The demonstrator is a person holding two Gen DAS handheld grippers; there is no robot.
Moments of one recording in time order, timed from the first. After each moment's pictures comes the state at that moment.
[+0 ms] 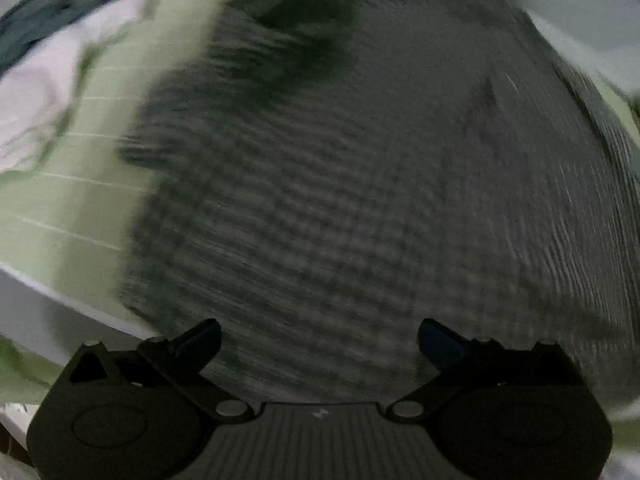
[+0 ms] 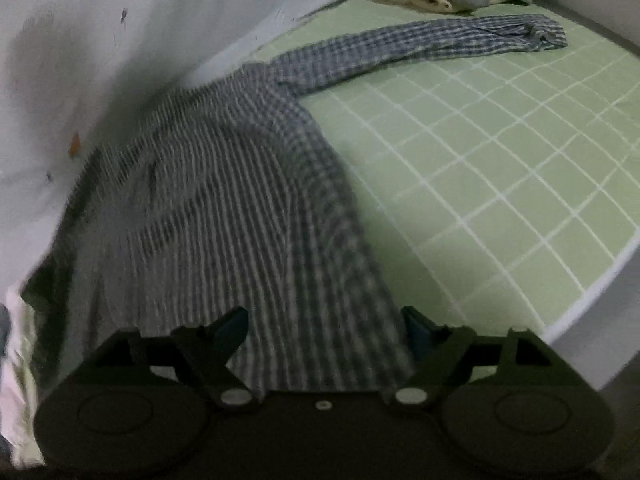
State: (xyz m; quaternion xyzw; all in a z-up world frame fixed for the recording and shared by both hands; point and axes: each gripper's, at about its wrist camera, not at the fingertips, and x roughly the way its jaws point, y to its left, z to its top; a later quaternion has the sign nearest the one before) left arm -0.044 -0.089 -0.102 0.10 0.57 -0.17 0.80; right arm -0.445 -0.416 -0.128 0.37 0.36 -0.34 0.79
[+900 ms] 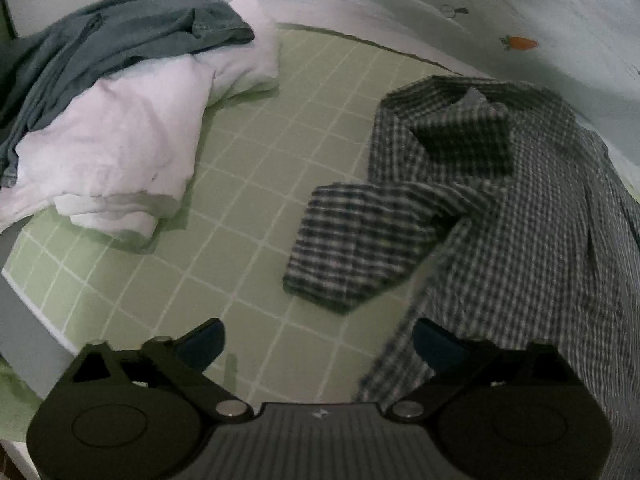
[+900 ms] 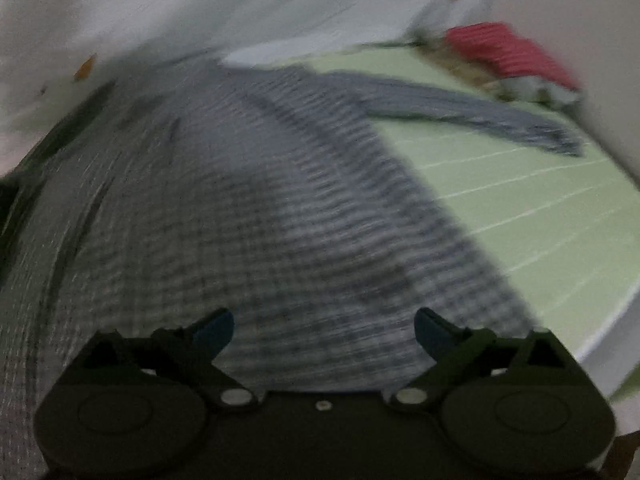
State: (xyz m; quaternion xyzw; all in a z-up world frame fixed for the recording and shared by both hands) left arm 0.052 -0.012 -0.089 0.03 0.52 -0.13 0.85; right arm -0.348 -0.350 -0.136 0.20 0.40 -0.39 0.80
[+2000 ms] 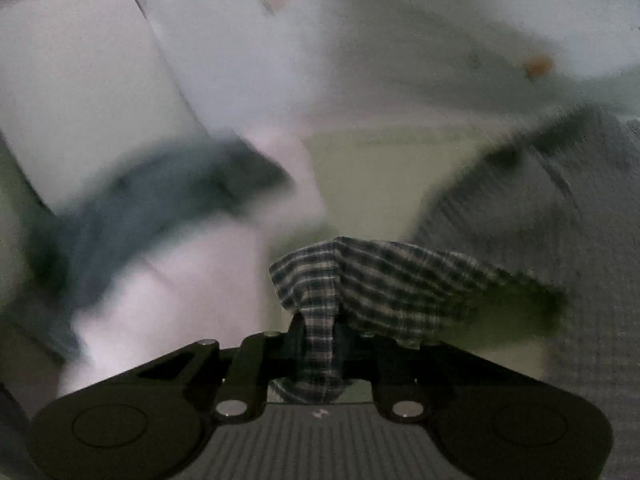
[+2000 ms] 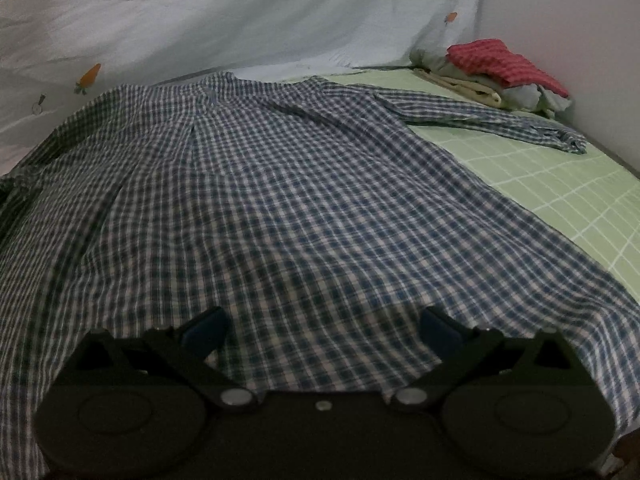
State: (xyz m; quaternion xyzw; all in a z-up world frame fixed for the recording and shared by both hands) left arm 0.082 -0.026 -0.064 0.22 0.27 -0.07 0.93; right arm -0.320 -0.314 -0.177 0.18 0.32 -0.46 0.81
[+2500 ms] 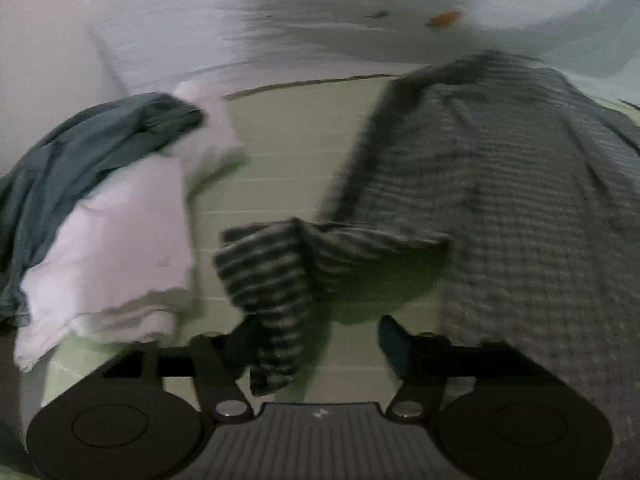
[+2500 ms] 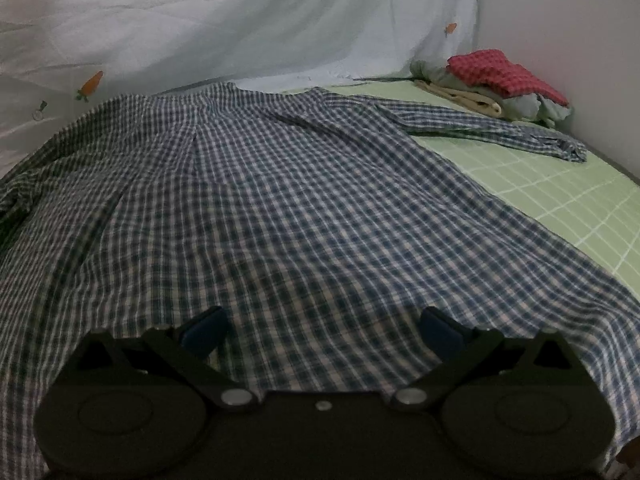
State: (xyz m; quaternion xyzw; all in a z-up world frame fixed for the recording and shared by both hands) left arm 0.027 -0.016 -0.094 0.20 0.41 -0.23 0.86; right arm -0.318 -0.315 -0.180 0.17 0.30 -0.46 0.82
